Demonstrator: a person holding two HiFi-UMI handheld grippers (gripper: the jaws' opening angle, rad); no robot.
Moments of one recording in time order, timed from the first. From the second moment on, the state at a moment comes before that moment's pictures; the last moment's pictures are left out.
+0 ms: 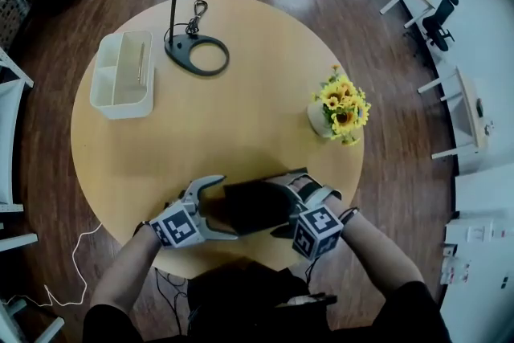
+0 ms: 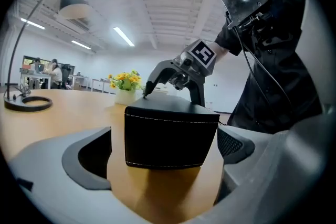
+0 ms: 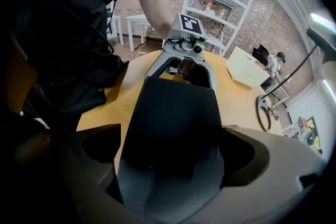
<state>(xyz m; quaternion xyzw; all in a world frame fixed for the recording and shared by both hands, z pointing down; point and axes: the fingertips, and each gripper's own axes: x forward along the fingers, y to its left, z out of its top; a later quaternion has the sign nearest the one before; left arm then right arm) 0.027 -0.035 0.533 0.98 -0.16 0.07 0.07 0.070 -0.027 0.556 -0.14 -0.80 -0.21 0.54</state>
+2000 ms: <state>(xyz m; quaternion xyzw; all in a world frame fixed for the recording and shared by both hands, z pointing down) 0.067 -0.027 0.537 0.97 -0.21 0.08 0.04 0.040 -0.010 0.525 -0.19 -0.81 -0.26 0.49</state>
